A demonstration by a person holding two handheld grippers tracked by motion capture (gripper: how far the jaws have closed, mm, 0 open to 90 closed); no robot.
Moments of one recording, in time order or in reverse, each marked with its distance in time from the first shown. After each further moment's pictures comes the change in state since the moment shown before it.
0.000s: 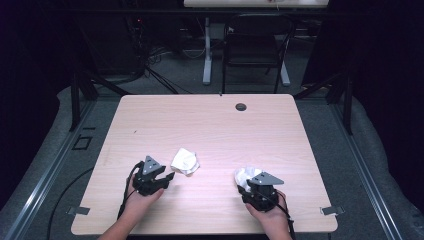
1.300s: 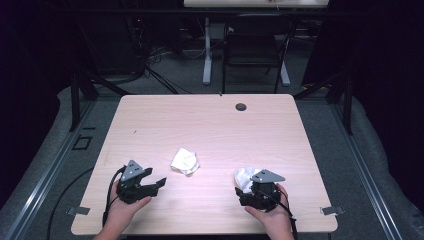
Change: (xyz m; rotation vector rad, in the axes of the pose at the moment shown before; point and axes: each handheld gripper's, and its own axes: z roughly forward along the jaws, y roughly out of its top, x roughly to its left) left arm 0.017 -0.019 -0.042 -0.057 -0.039 -0.052; right arm 0.003 0.014 -0.013 0.032 -0.003 -0.034
